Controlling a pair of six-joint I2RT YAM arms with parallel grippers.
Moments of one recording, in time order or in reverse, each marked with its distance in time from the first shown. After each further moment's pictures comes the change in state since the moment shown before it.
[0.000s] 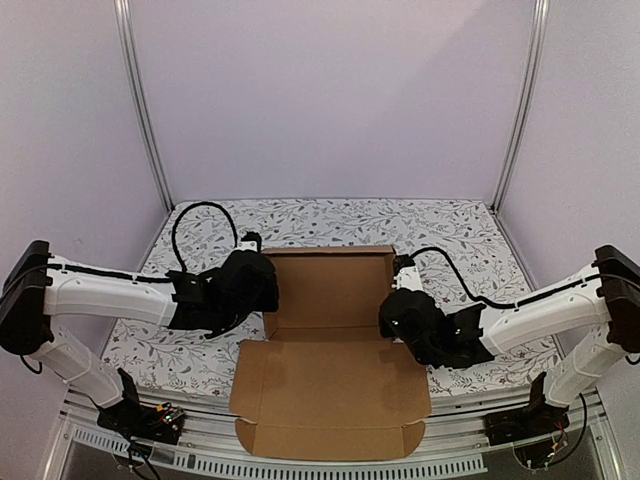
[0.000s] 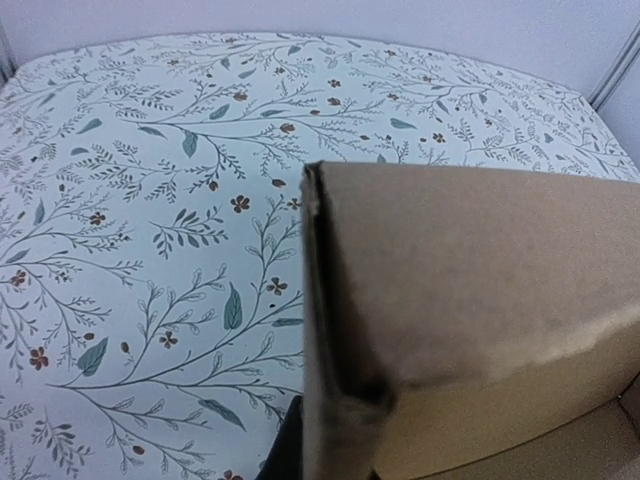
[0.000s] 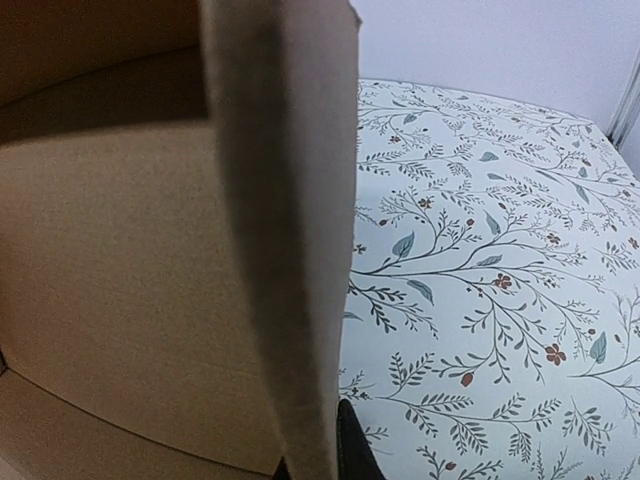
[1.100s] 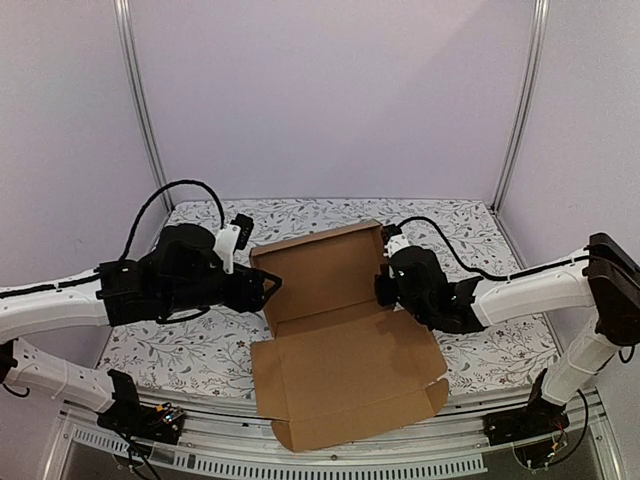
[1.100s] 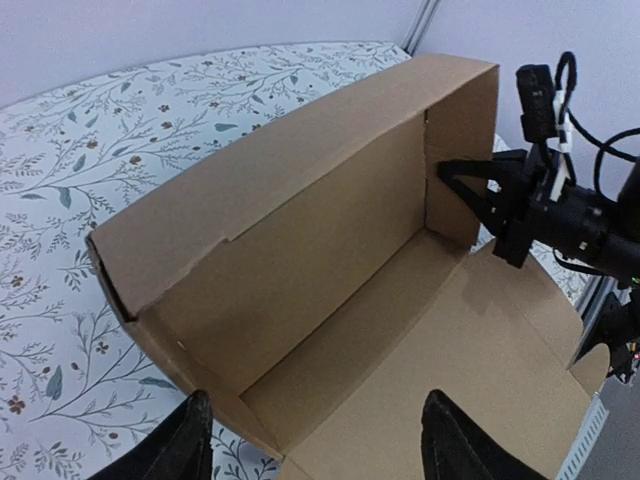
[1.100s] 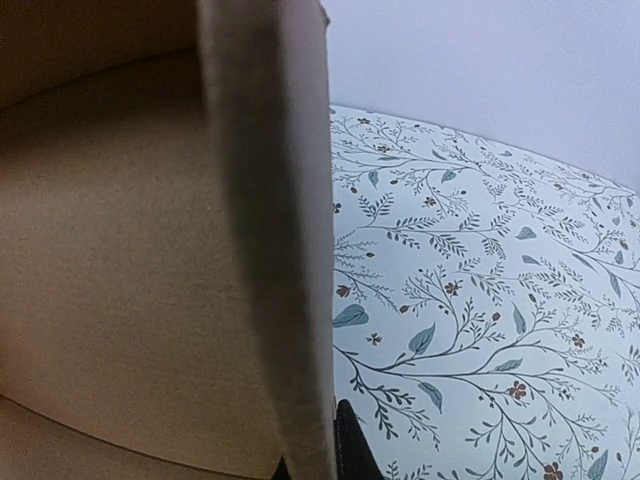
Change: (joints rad) left arm 0.016 -0.355 -0.010 -0.168 0.384 0.225; right arm -0.200 0.071 0.104 0.125 -0.209 -0.284
